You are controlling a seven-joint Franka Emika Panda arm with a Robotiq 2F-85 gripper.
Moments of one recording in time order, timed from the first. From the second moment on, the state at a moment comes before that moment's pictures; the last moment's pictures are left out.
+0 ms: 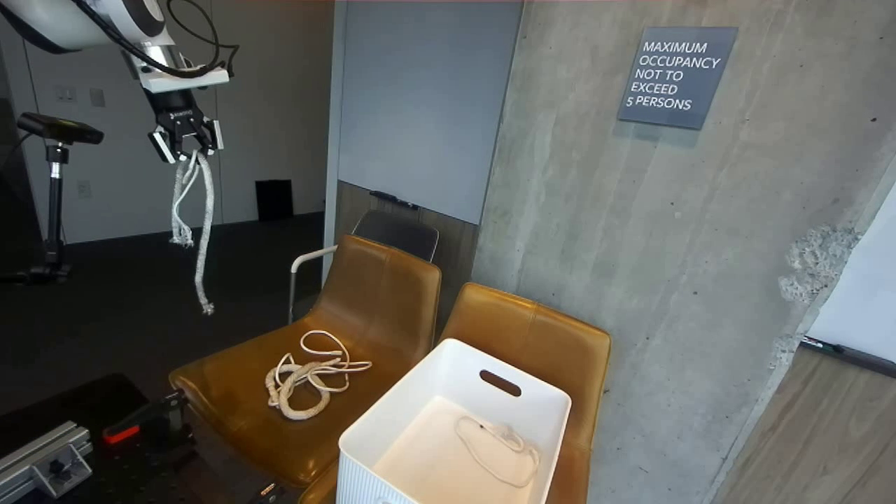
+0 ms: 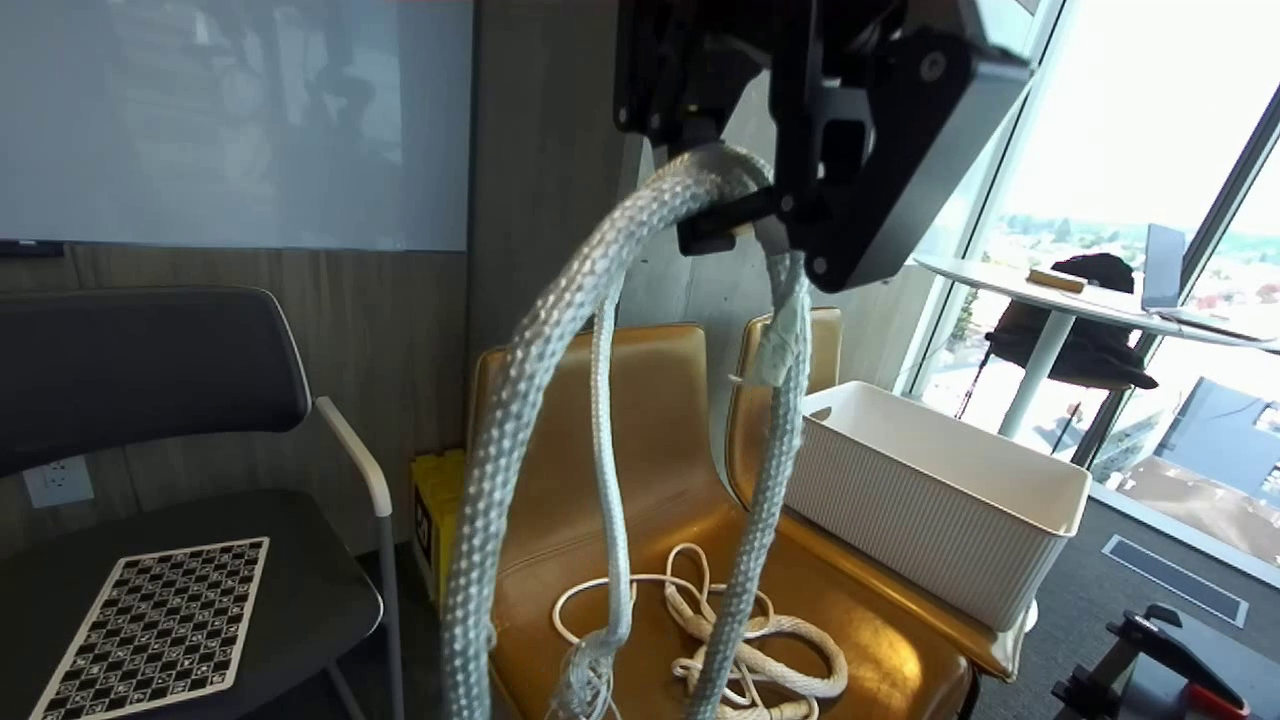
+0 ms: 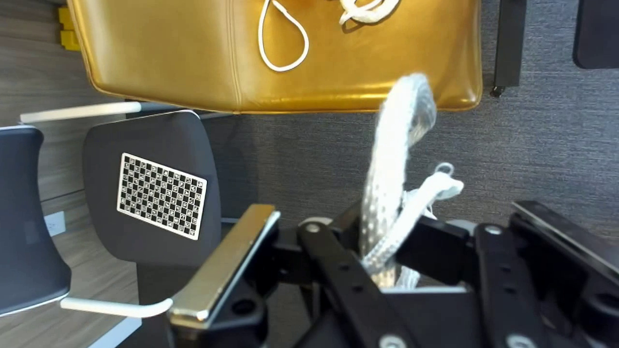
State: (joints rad) arm 0.47 0.26 0.33 -1.66 -0.45 2.00 -0.62
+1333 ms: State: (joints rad) arm 0.16 0.23 0.20 -2.28 -0.40 2.65 -0.60
